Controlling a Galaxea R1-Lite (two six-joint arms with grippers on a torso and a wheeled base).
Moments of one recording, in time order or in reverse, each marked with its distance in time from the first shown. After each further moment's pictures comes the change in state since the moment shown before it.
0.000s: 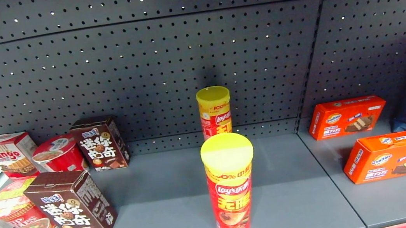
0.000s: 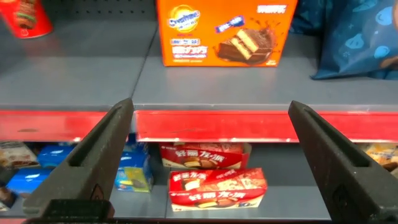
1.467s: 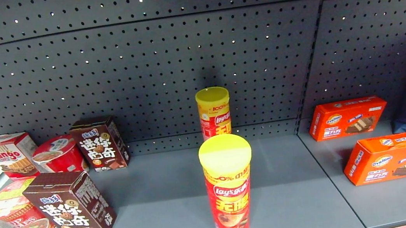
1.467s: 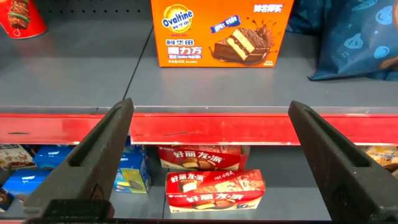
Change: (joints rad) left arm 0.000 0.000 -0.002 0.001 -0.012 0.005; right arm 0.000 0.000 0.000 0.000 0.000 0.000
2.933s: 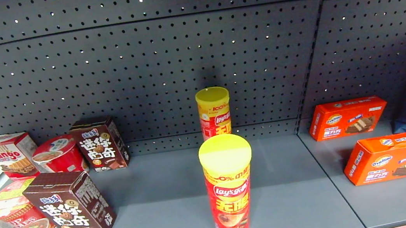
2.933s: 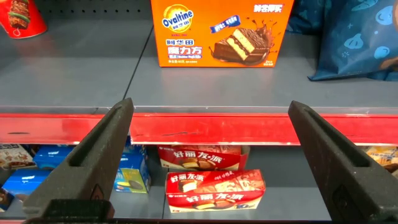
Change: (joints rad) left arm -0.001 0.000 0.000 -0.001 -0.014 -0.002; right arm 0.000 0.000 0.000 0.000 0.000 0.000
